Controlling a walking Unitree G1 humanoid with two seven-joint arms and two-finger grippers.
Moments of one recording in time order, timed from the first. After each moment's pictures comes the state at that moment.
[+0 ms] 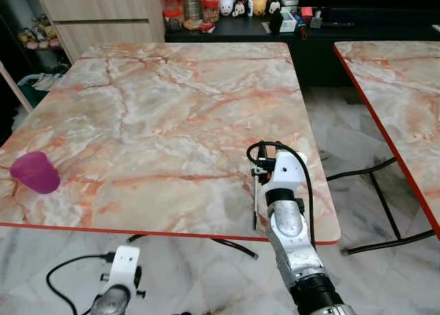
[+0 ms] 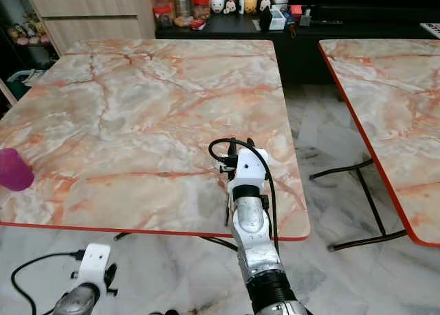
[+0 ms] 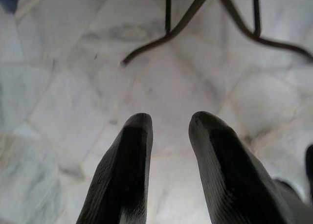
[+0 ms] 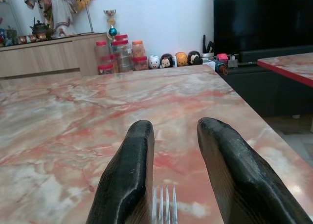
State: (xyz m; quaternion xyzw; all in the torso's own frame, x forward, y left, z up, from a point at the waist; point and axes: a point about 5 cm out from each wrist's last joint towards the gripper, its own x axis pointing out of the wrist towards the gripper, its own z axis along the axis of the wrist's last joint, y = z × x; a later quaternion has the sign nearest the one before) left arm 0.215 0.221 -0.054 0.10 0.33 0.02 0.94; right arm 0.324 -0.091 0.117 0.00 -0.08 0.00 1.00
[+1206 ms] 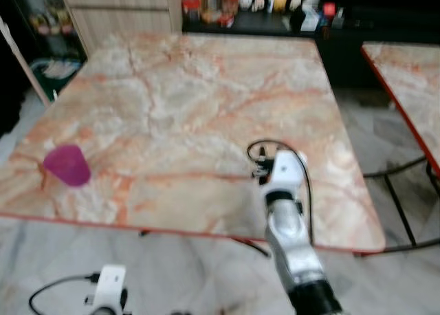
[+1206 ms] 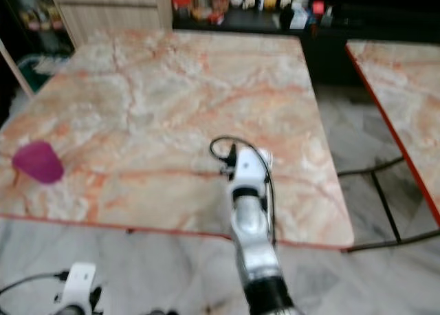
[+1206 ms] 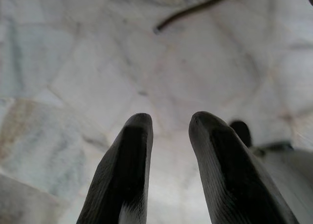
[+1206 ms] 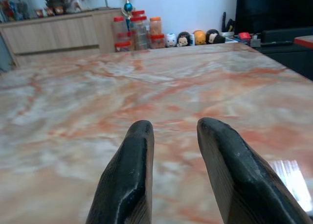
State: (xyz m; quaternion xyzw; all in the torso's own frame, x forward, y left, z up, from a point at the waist) left arm 0.199 0.238 -0.059 0.10 0.35 0.05 0.93; right arm 0.320 -0.084 0.119 0.00 -0.04 0.00 1.00
